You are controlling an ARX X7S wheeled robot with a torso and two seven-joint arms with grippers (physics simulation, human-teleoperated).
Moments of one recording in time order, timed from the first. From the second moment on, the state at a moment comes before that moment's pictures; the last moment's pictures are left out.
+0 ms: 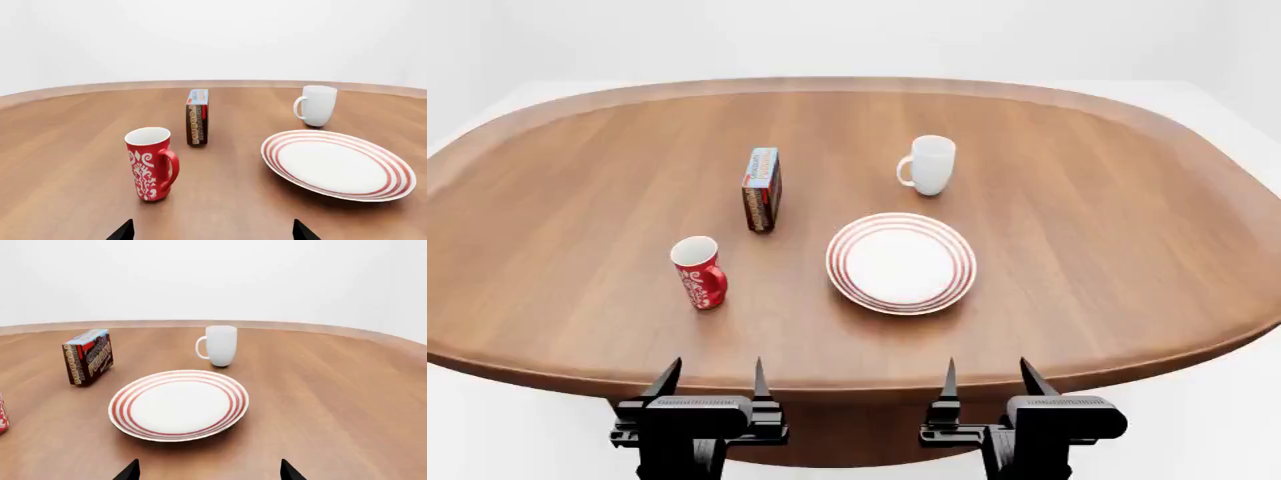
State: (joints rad) left arm 0.00 0.00 0.00 0.00 0.00 0.00 0.00; right arm 0.00 0.00 0.00 0.00 0.00 0.00 0.00
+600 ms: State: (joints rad) left arm 0.01 -0.06 0.07 0.00 -0.03 0.06 -0.06; right arm -0.04 0.06 -0.05 -0.08 0.04 -0.05 0.11
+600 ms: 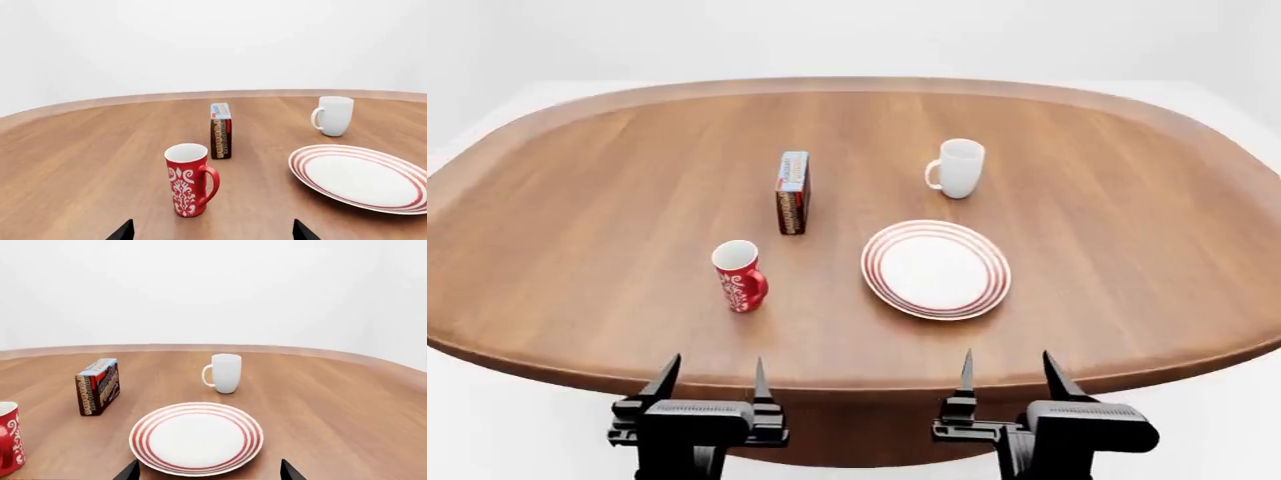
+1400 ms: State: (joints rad) left arm 0.00 -0.12 0.11 0.04 -0.10 0.05 -0.12; right arm -0.06 0.12 -0.10 -0.14 0.10 -0.08 0.16
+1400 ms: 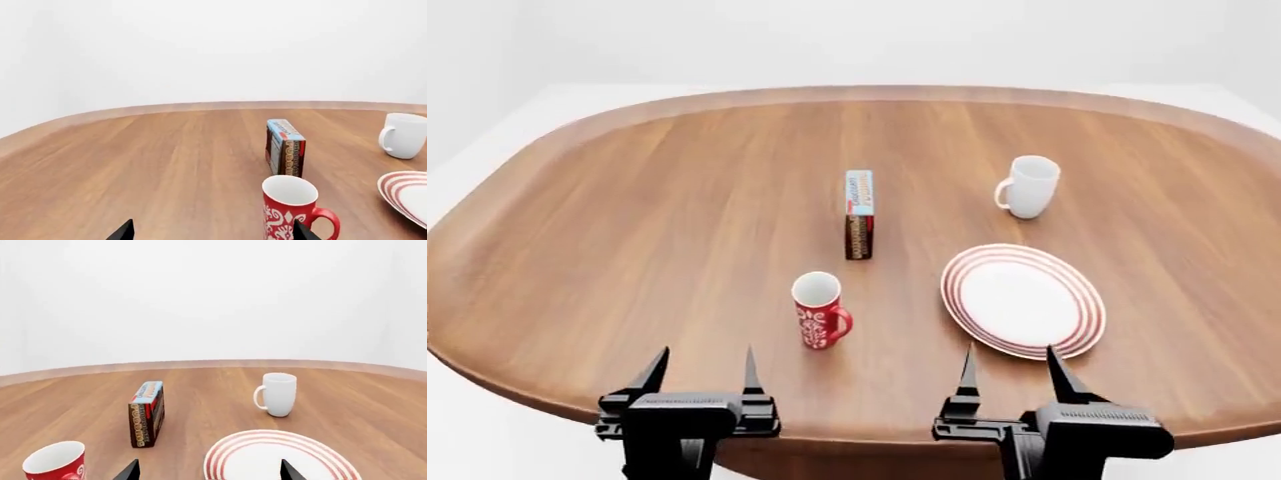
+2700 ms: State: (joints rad) left arm -0.10 -0.23 -0.09 0.25 -0.43 -0.22 -0.21; right arm 0.10 0.37 -0.34 -0.53 0.30 0.68 0.01
